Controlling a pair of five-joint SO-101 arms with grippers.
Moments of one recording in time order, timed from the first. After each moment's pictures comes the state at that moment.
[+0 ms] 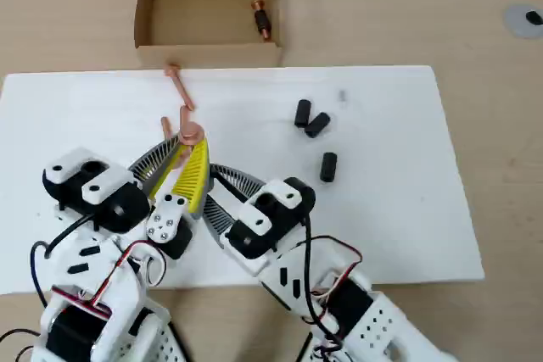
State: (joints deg) left arm 23.7 -104.4 69.7 39.8 -3.8; right arm -51.1 -97.1 97.5 8.2 -10.5
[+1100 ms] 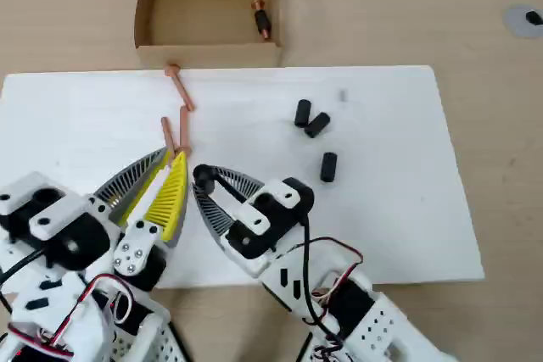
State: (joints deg) left arm 23.7 -104.4 53.5 55.5 -3.8; right arm -51.2 -97.5 97.5 10.9 -10.5
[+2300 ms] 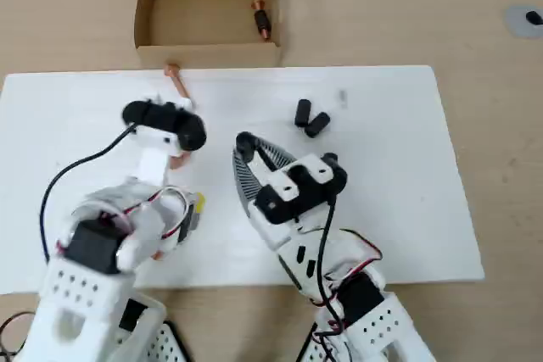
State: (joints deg) left arm 16.6 -59.6 48.8 78.3 -8.7; right arm -37.3 -97.5 96.5 10.9 -10.5
